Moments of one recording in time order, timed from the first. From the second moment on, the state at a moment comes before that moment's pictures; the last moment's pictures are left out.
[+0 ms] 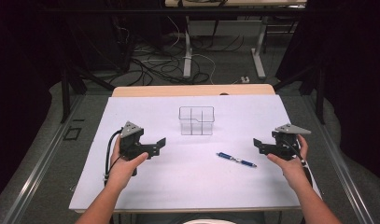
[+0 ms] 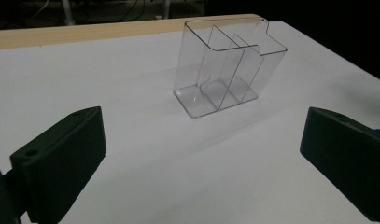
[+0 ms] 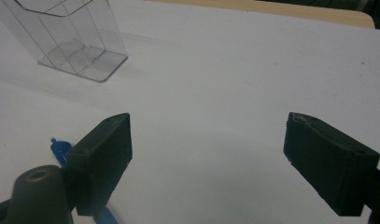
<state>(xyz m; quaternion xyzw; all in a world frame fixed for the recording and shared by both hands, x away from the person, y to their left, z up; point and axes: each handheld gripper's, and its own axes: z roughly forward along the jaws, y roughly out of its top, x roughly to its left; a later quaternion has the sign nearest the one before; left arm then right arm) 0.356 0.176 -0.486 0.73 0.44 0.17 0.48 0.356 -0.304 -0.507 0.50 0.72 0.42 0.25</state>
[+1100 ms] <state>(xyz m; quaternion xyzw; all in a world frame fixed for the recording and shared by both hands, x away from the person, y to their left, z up) 0.348 0.195 -0.479 0.70 0.46 0.18 0.51 0.374 -0.226 -0.496 0.24 0.93 0.23 0.17</state>
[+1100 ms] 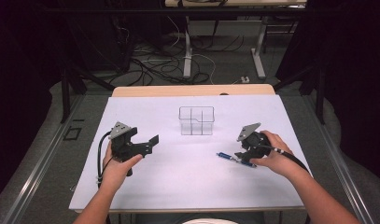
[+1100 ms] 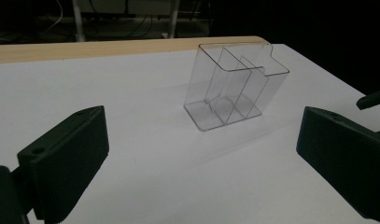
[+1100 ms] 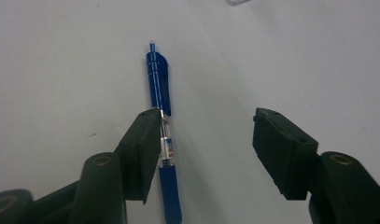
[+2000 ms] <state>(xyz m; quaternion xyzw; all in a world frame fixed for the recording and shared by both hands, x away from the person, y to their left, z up) 0.349 0.194 -0.480 0.71 0.44 0.19 0.51 0.390 -0.198 -0.520 0.20 0.97 0.12 0.07</state>
